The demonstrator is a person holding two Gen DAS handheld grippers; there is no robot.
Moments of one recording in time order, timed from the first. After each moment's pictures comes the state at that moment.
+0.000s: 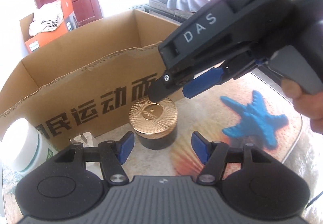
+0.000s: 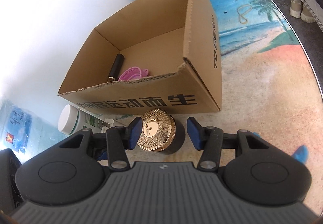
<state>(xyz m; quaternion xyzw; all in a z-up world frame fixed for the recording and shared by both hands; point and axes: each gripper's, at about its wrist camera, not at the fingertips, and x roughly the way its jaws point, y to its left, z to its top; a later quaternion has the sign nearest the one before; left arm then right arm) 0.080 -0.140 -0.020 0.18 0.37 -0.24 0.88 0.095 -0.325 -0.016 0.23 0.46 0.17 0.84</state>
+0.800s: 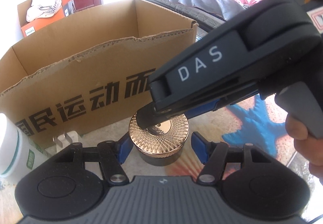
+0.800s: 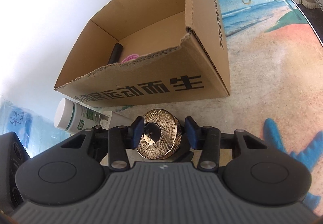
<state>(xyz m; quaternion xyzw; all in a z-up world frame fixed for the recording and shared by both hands) 0.098 -0.148 -0.024 0.15 0.41 -0.25 0.87 0.096 -0.311 -0.039 0.26 0.48 0.17 0.82</state>
